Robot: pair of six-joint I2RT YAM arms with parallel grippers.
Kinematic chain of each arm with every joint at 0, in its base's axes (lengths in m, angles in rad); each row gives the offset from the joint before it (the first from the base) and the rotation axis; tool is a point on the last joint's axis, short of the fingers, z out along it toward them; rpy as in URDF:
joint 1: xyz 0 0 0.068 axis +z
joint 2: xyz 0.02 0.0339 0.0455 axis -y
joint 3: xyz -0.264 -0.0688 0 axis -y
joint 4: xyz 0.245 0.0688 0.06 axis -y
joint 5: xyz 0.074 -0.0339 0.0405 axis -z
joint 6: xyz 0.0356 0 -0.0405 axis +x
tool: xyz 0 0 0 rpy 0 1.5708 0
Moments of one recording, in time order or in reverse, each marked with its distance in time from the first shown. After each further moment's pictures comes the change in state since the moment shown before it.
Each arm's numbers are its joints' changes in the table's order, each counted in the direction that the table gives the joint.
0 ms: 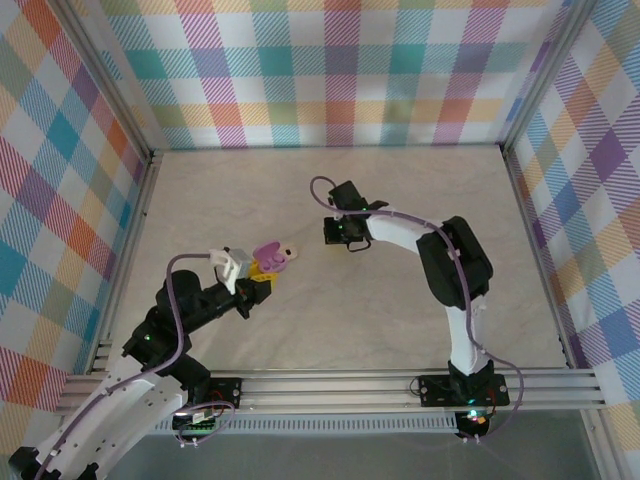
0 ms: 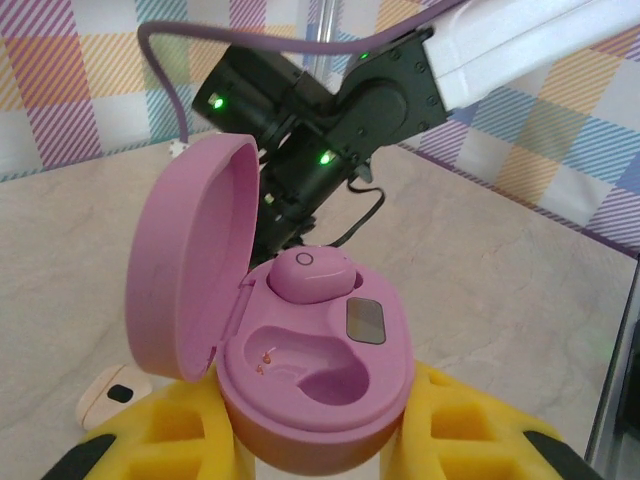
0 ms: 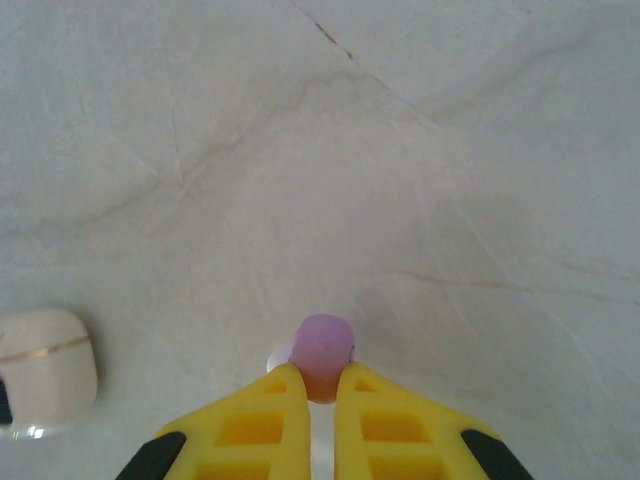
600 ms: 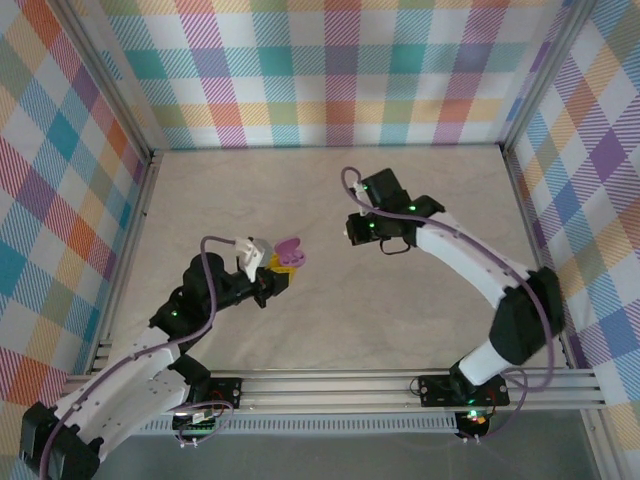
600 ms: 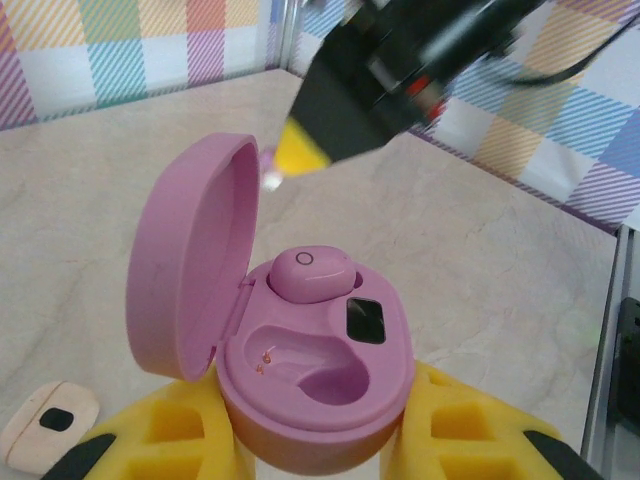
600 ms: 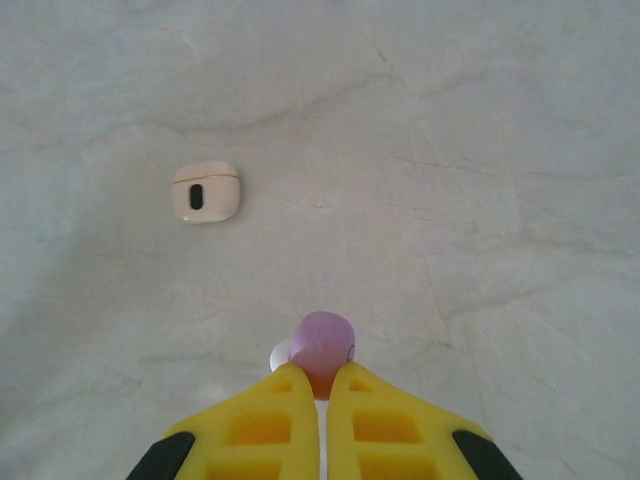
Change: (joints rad) left arm -0.002 -0.269 -0.010 0.221 0.084 -0.006; right arm -0.008 0.519 -0.098 -0.325 -0.011 -0.161
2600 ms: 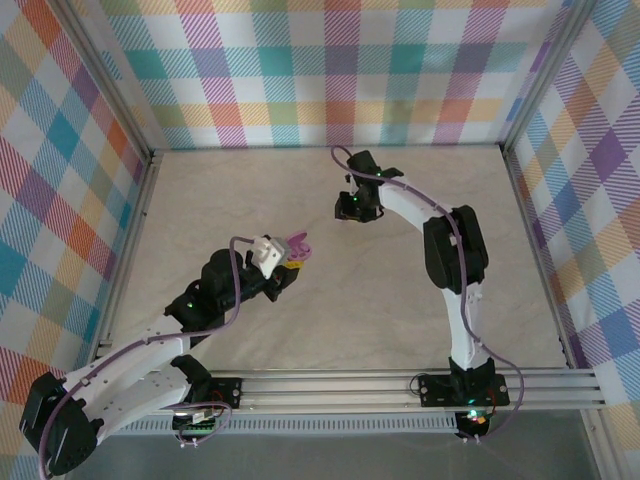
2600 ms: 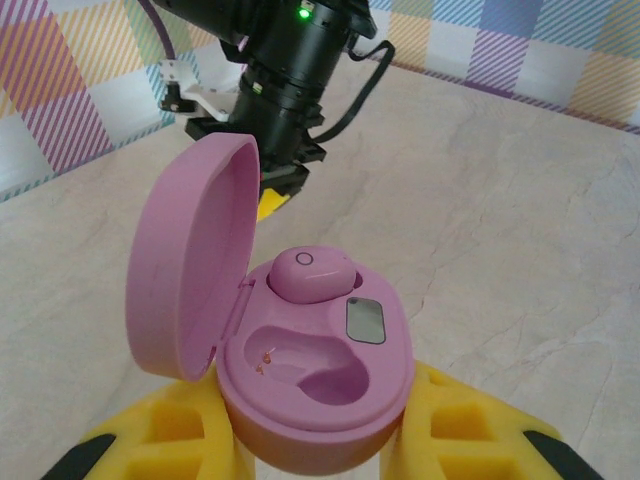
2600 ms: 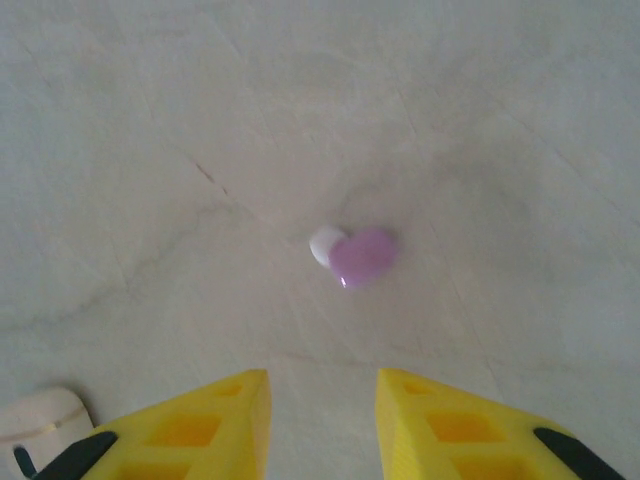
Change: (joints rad) left arm -0.111 -0.109 0.035 0.038 -0.238 0.181; right arm -0.137 -0.682 0.464 0.013 -0.077 0.172
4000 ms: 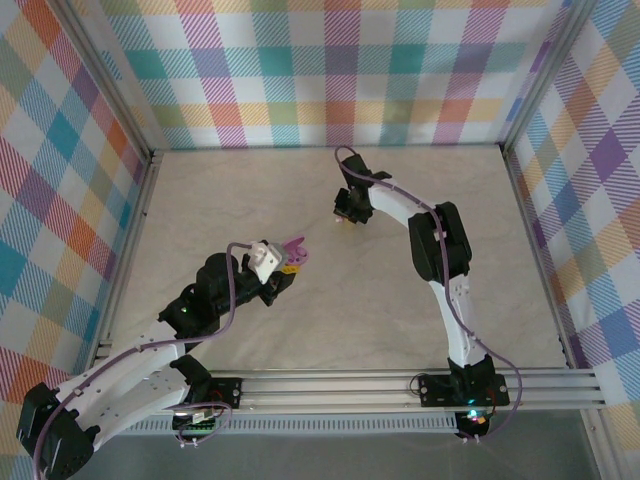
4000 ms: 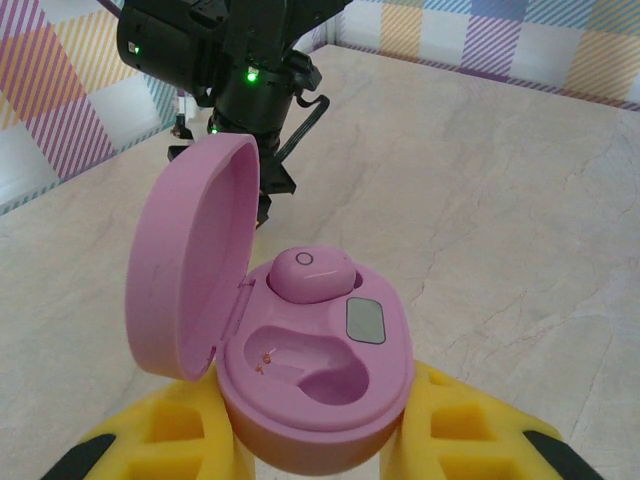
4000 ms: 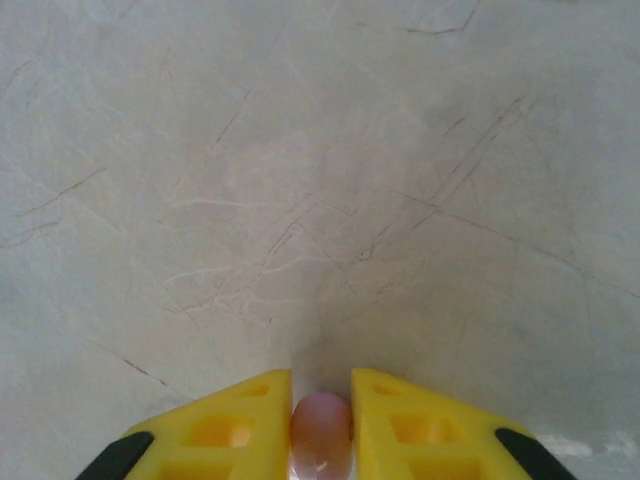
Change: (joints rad) left arm 0.000 0.063 -0.012 -0.056 0.008 0.053; right arm 0.011 -0.151 0.105 0.048 0.105 0.349
